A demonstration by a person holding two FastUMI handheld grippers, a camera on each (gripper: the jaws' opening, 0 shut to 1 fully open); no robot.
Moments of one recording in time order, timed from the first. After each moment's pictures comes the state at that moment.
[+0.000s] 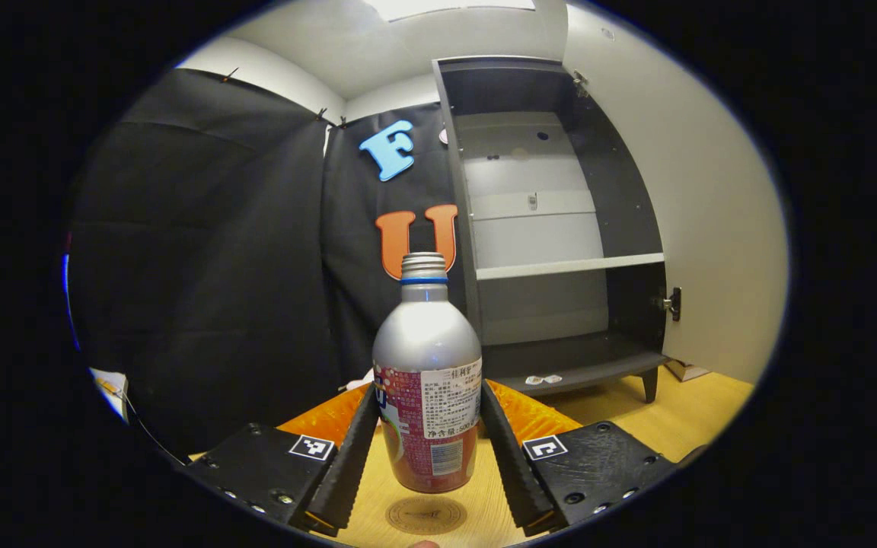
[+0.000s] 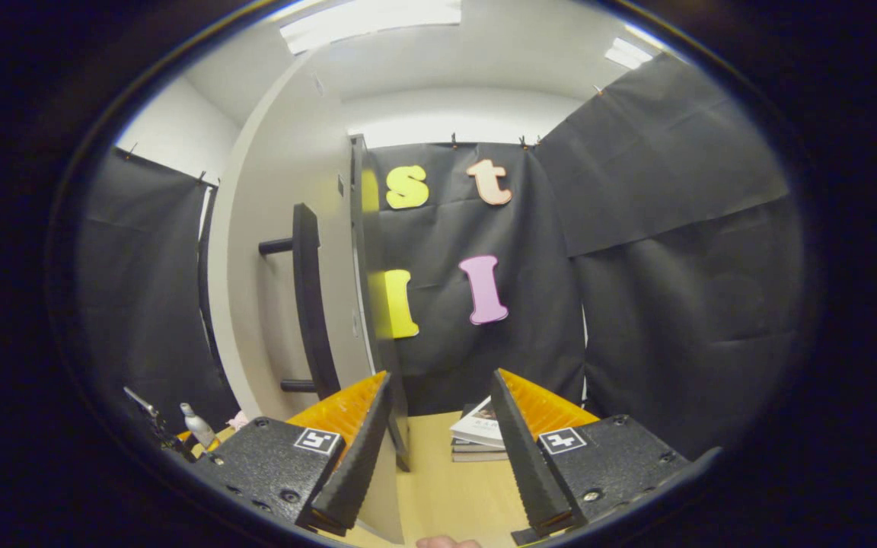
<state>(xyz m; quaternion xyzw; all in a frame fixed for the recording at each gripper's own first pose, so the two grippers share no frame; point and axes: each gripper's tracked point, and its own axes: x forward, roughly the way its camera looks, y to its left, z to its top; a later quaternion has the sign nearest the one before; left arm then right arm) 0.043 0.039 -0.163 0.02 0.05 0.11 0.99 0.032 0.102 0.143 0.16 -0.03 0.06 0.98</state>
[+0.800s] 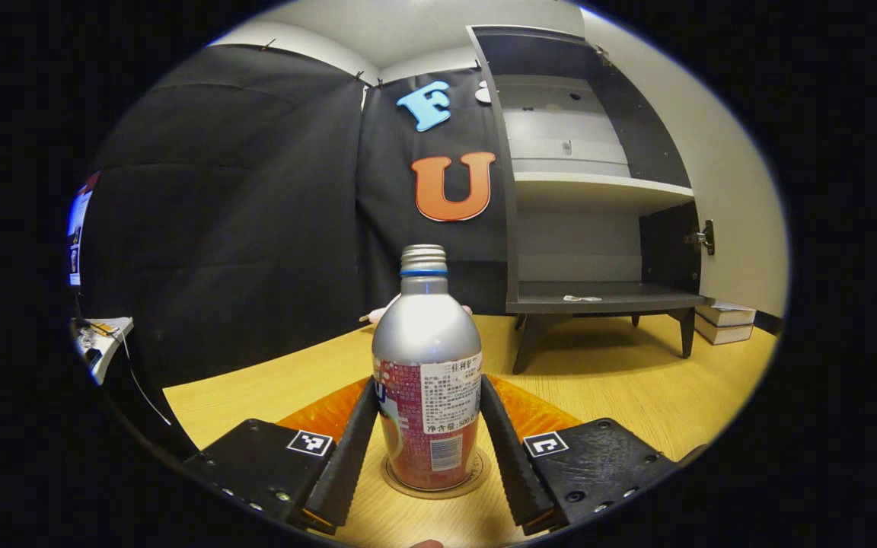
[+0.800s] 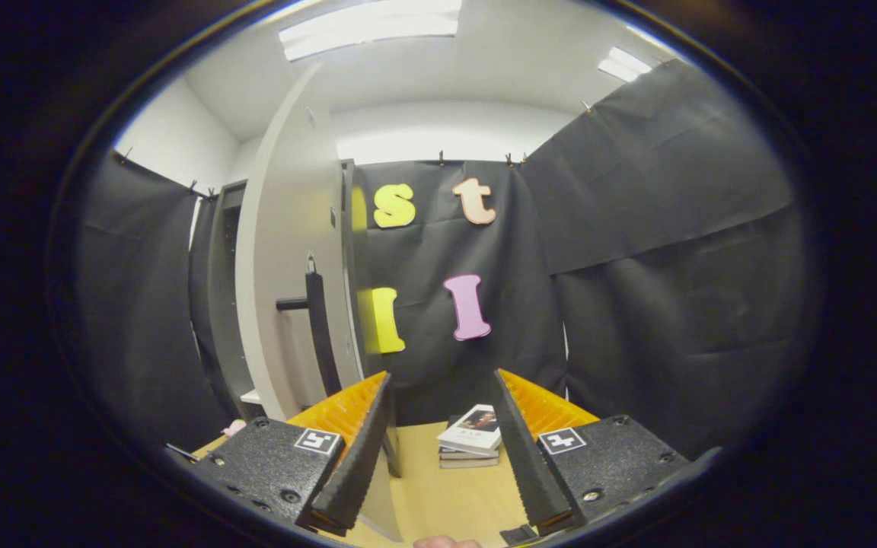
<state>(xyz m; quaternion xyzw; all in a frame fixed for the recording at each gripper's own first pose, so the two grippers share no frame) 0.033 0.054 -0.262 0.00 0.09 0.16 0.98 -0.003 0.076 0.174 0.15 -0.05 0.03 0.99</state>
